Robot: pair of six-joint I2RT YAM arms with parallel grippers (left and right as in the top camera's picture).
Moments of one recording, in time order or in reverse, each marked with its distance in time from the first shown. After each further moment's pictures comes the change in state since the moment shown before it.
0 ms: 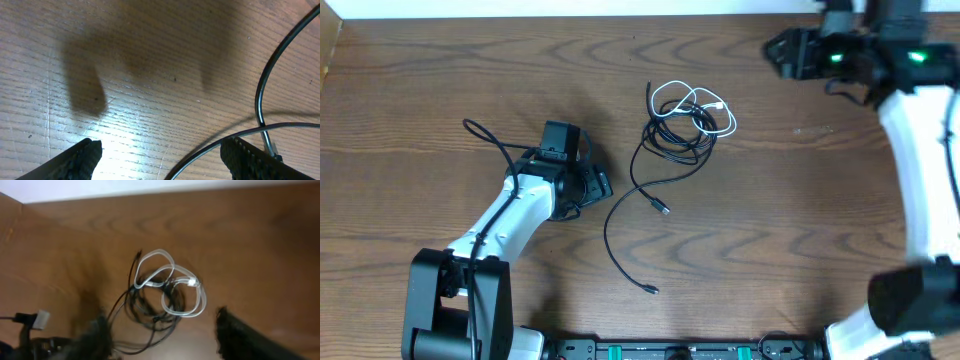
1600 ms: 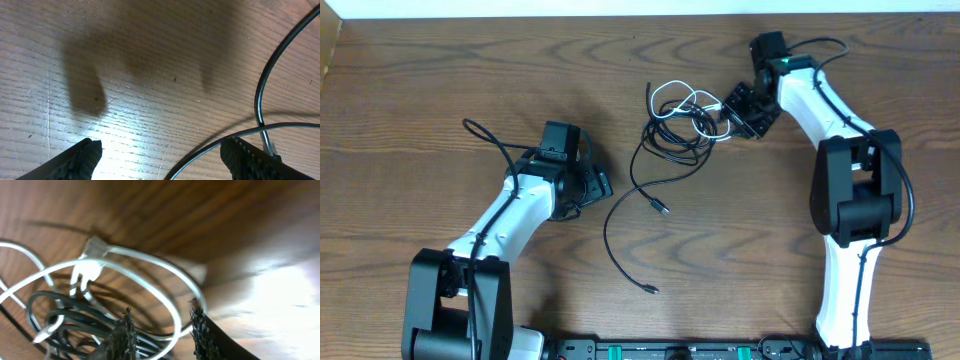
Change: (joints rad) left arm 0.000 0.000 0.000 0.000 0.000 0.000; right arm 0.116 0.532 0.002 -0.014 0.119 0.770
